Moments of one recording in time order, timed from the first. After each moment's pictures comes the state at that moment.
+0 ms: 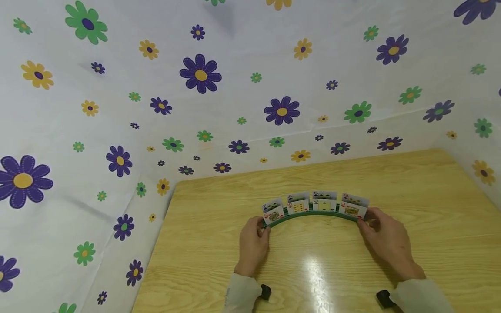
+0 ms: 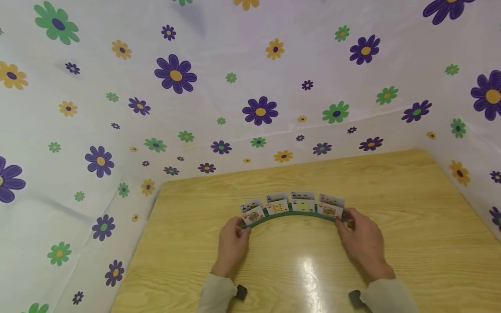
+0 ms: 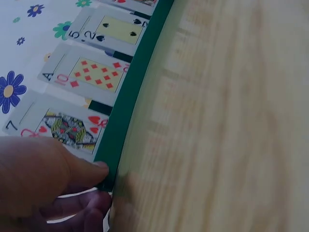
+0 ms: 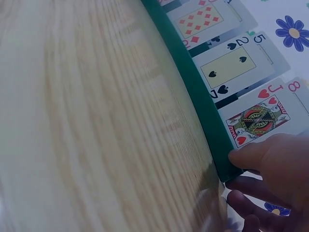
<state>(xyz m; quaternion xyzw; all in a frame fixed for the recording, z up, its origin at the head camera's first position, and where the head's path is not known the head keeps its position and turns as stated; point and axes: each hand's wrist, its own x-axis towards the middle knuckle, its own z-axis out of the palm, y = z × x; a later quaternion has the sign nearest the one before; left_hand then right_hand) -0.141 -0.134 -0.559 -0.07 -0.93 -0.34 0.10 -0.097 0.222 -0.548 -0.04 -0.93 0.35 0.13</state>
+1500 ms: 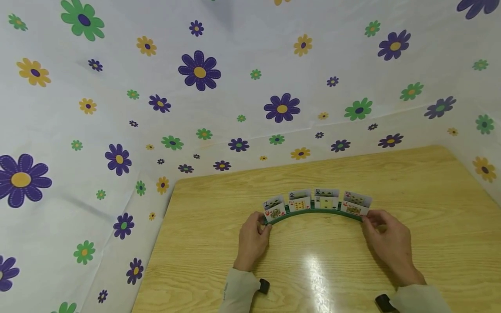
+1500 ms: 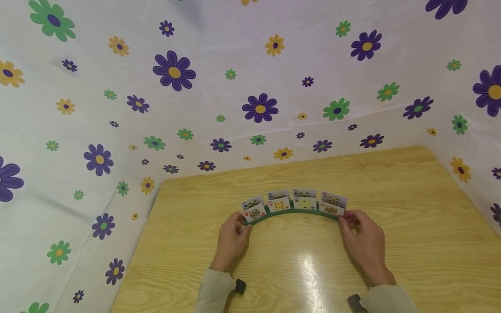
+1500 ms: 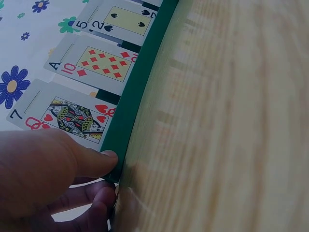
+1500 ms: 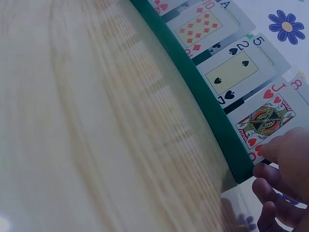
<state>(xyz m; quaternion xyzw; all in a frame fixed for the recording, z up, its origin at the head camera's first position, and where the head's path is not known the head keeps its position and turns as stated) -0.149 -0.139 -0.557 -0.10 -0.93 -0.36 0.06 -0.087 0.215 -0.554 -0.08 -0.88 0.39 0.24</state>
